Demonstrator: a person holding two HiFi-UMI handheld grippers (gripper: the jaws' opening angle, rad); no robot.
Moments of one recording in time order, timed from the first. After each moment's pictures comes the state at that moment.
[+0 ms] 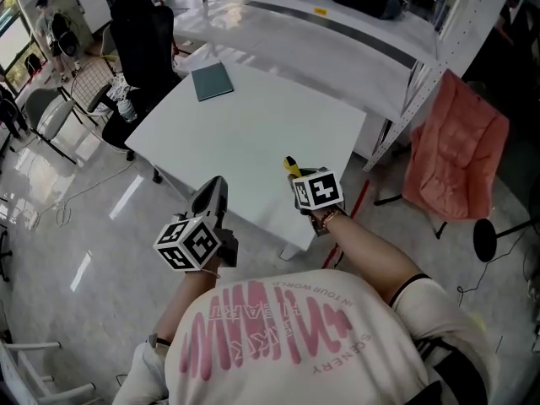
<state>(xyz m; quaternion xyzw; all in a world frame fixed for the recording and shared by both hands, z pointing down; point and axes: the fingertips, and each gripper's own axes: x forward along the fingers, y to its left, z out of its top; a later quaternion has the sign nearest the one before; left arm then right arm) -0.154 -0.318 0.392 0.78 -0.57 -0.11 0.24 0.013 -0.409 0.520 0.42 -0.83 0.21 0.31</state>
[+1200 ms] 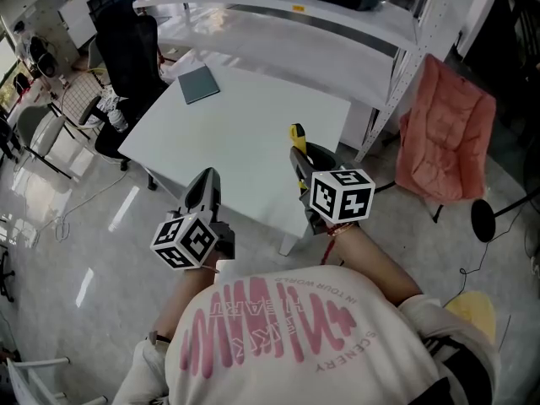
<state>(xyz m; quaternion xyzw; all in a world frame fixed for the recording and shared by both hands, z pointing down) -0.141 -0.297 0.362 0.79 -0.56 -0.12 0.20 0.041 -0.355 0.366 0.48 -0.86 0.17 0.04</state>
